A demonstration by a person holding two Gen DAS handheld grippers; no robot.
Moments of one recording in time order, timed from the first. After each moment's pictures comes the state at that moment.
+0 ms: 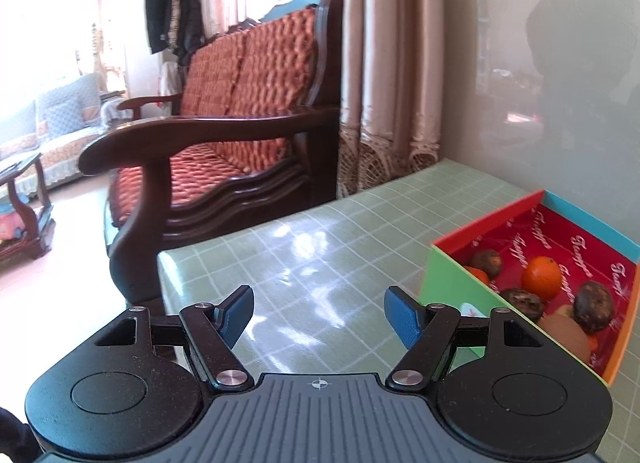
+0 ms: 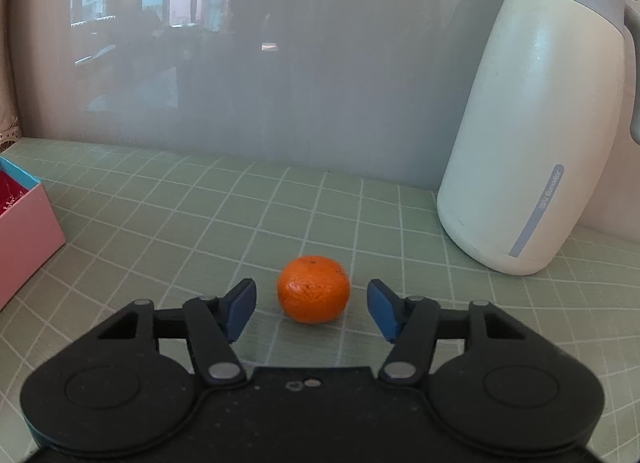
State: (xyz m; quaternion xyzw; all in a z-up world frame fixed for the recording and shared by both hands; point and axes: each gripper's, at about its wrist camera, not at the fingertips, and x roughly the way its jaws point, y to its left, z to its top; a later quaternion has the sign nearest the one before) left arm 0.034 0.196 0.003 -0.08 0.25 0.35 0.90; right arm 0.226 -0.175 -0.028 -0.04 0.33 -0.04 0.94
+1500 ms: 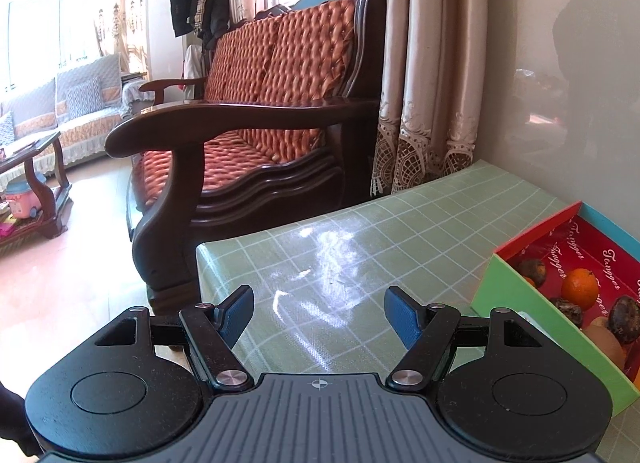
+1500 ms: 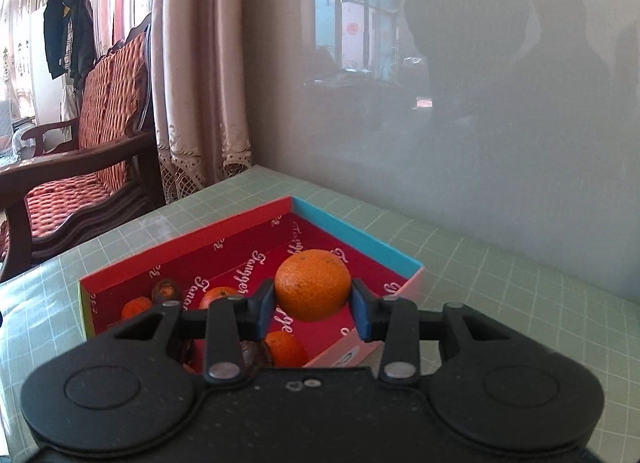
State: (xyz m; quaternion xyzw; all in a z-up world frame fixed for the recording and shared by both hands) left arm 0.019 0.235 0.004 -0.10 0.27 0.37 0.88; right arm 0.183 0.009 0.023 -0.06 0.26 0.22 0.94
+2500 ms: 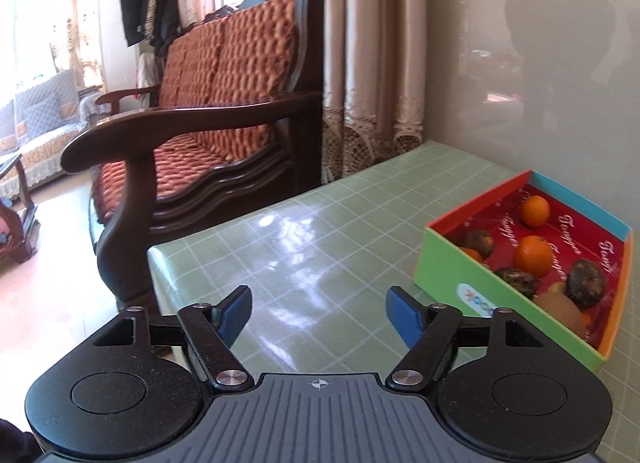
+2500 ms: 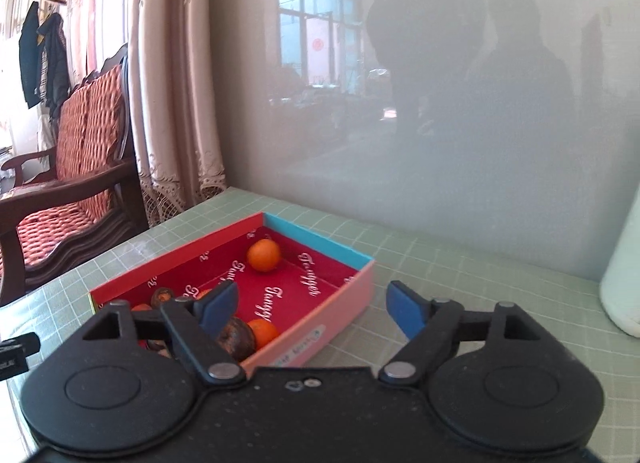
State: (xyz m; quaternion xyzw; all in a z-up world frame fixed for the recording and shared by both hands) left arm 0.031 0.200 0.005 -0.07 0.28 0.30 0.91; right arm 0.132 -0.031 0.046 -0.03 0.23 0.17 0.96
